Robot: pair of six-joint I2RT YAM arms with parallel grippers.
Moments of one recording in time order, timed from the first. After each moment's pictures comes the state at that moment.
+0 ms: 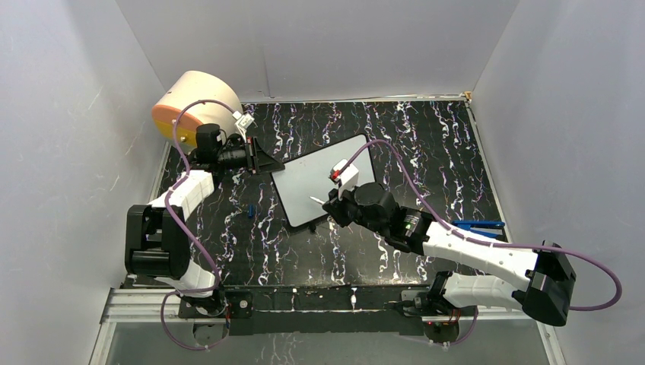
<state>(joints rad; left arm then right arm) -0.07 1.52 0.92 0.13 1.16 -0.37 1.08 1.10 0.79 -0.07 0.17 0.18</state>
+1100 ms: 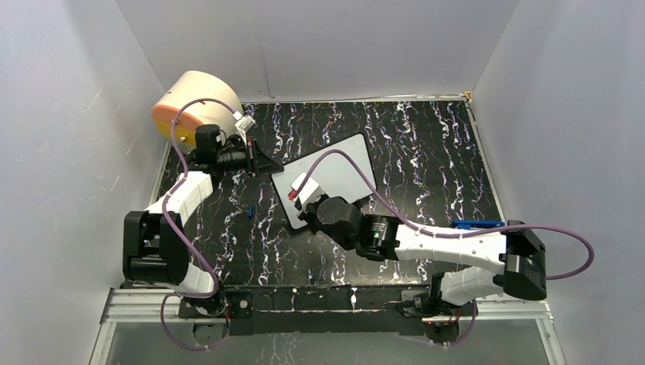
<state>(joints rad) -0.07 1.49 0.92 0.06 1.16 -0.26 1.32 1.30 0.96 0.00 0.51 -0.07</state>
